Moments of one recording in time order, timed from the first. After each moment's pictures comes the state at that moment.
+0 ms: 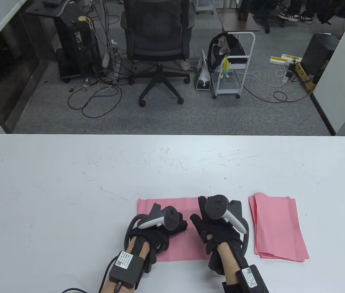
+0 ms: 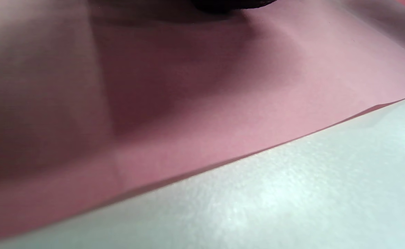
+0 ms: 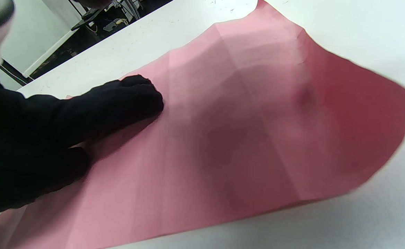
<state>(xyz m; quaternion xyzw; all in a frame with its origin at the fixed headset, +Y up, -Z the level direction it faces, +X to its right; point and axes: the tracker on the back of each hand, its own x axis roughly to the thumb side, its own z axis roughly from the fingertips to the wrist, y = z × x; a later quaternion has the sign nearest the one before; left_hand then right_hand) -0.078 -0.802 -0.373 -0.33 -0.20 0.03 0.92 0.118 -0.720 -0.345 0.02 0.24 0.94 0.23</state>
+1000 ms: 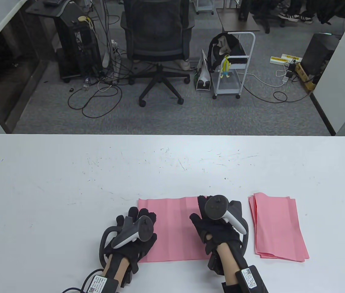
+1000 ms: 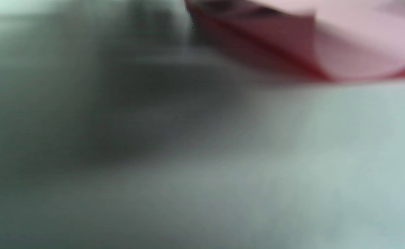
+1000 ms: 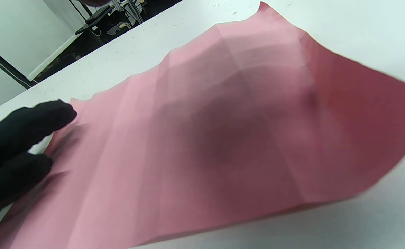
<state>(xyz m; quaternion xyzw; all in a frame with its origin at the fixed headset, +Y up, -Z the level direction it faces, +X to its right) -0.149 -0.801 -0.335 -0.23 -0.09 0.00 0.97 0.117 -0.720 -0.345 0.02 0.23 0.94 0.23</state>
